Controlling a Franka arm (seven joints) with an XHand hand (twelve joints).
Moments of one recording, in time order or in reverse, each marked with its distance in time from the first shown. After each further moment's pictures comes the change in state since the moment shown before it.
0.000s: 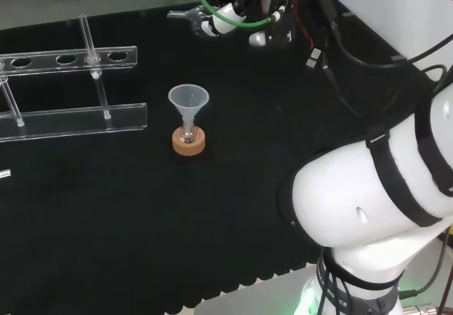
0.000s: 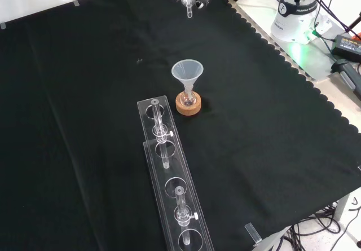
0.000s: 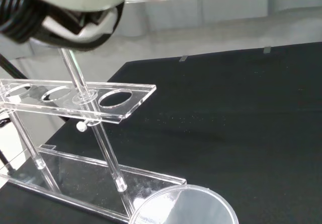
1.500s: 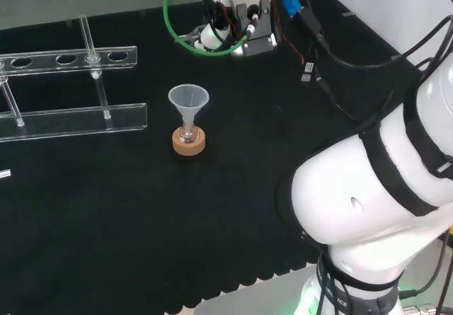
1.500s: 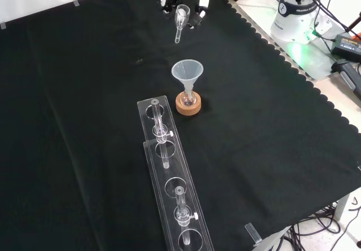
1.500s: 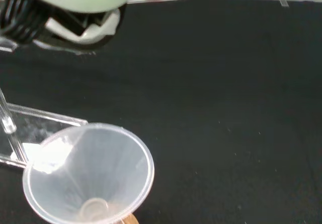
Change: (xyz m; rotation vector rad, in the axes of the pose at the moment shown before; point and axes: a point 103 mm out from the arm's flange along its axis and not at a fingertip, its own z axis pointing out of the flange) arm 0.000 0.006 0.032 0.164 -0.290 0.219
